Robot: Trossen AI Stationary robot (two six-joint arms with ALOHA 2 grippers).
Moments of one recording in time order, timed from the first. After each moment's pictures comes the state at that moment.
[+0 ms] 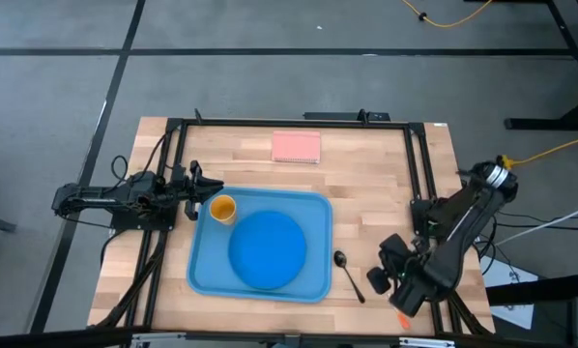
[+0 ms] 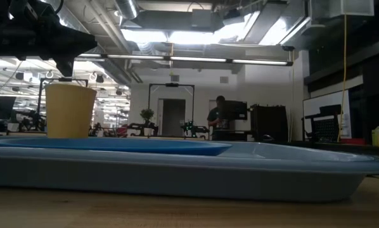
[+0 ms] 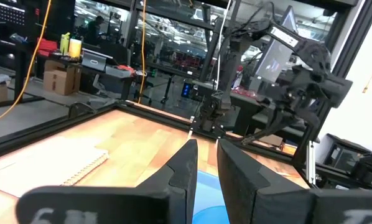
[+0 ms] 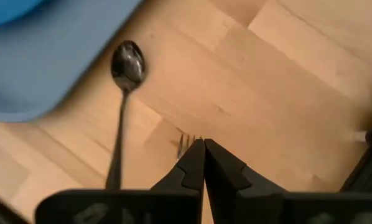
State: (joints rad) left arm 0.03 0.02 0.01 0.19 -0.14 -0.28; right arm 0.92 1.57 1.22 -1.31 0.36 1.92
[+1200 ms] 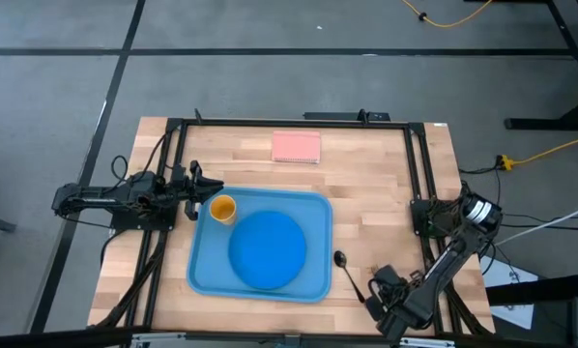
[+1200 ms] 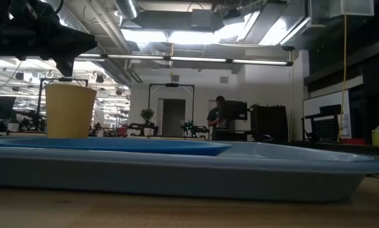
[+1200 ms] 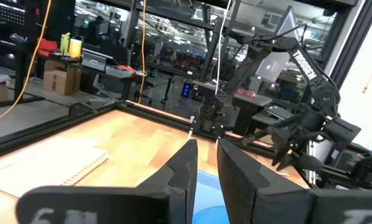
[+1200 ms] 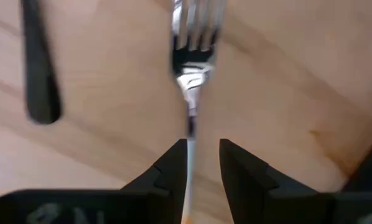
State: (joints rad) left arm 0.03 0.02 0.01 0.19 -0.14 -0.28; right arm 0.99 1.89 1.22 -1.06 0.02 2.04
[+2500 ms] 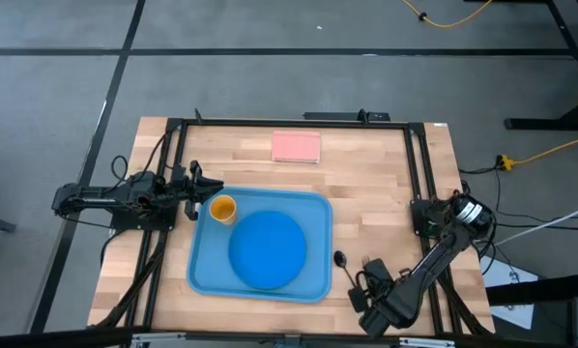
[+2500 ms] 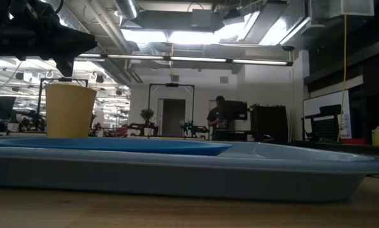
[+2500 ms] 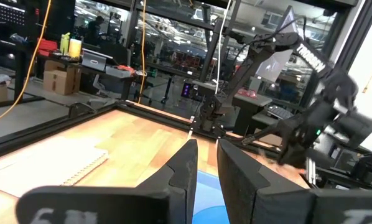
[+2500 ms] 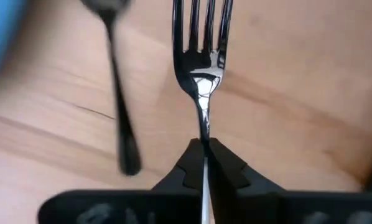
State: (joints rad) left arm 0.03 0.02 0.01 0.19 -0.14 -0.28; right arm 0.87 1.93 1.43 -1.26 0.13 2.09
